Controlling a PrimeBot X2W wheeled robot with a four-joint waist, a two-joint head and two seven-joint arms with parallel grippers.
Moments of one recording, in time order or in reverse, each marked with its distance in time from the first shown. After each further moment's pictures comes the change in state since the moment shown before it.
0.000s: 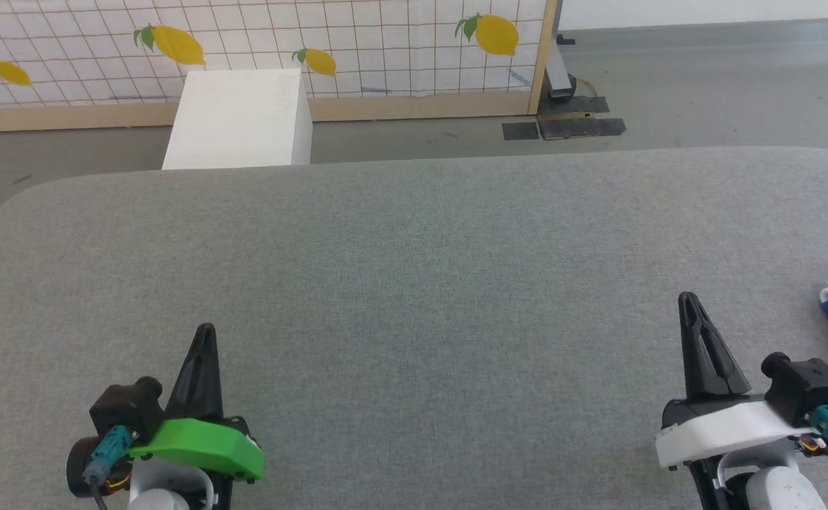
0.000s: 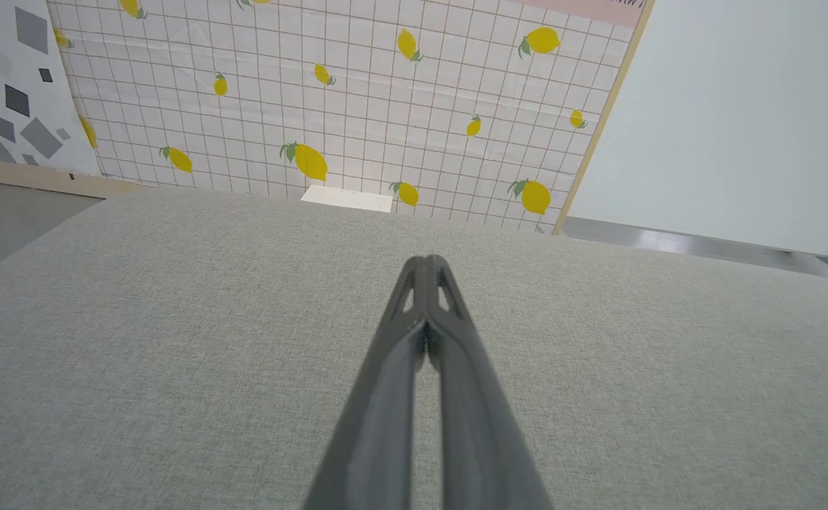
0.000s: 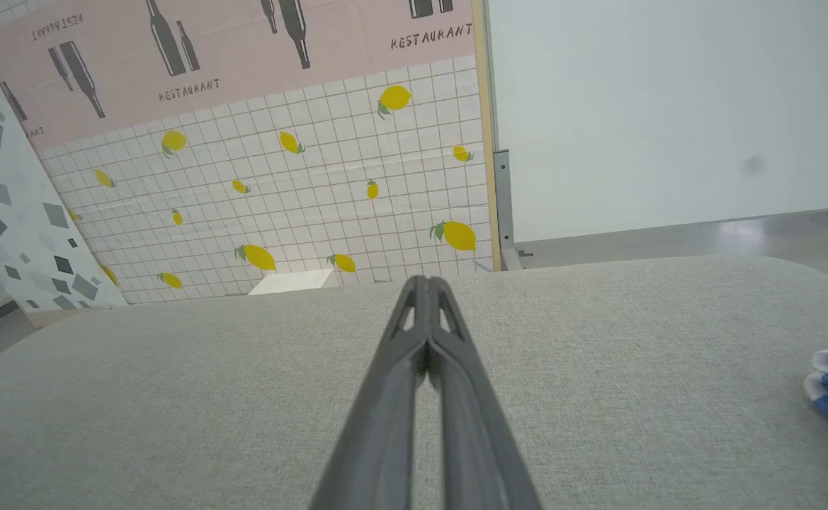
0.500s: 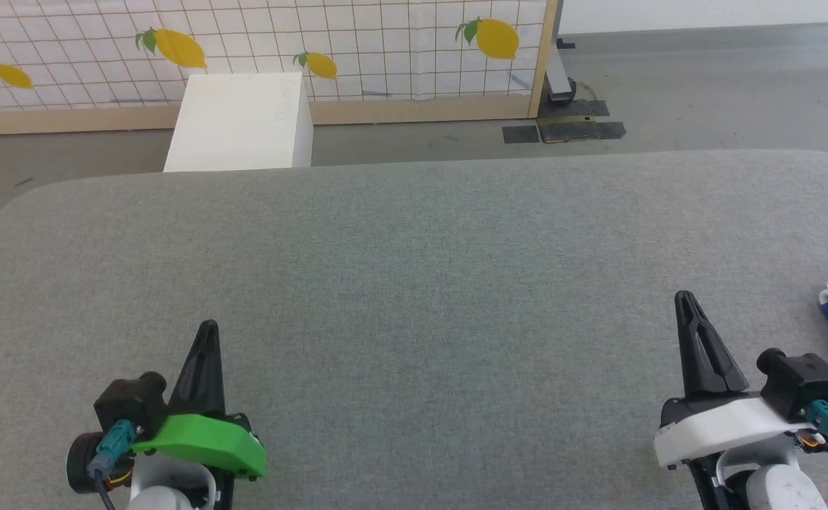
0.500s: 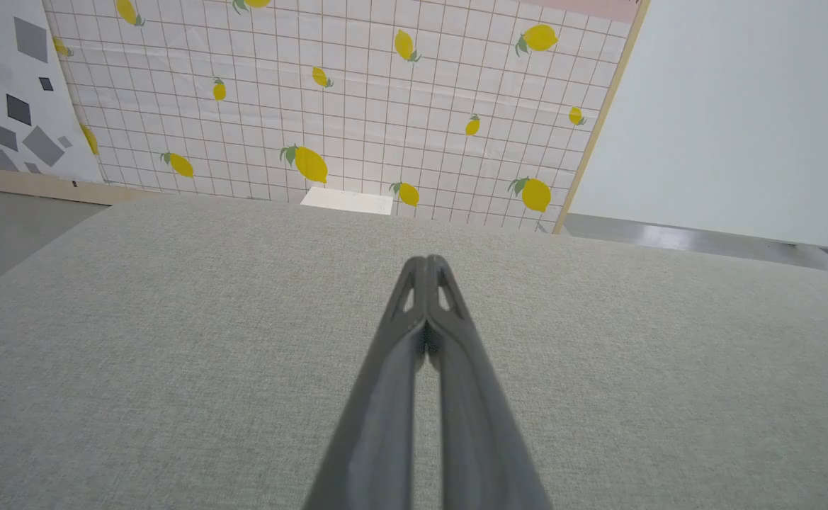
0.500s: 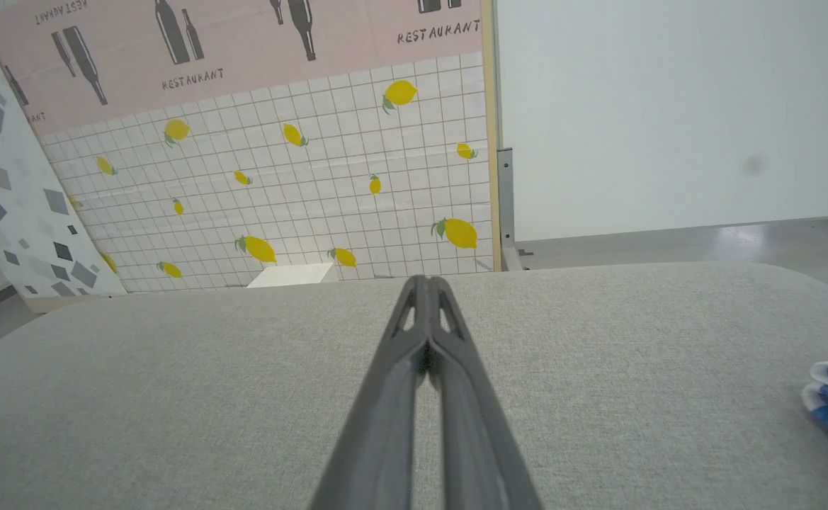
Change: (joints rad) left arm 0.000 -0.005 0.001 -0.022 0.025 0.006 0.032; right arm 0.000 0.000 0.002 -0.018 -0.024 0.000 0.033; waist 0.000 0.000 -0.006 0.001
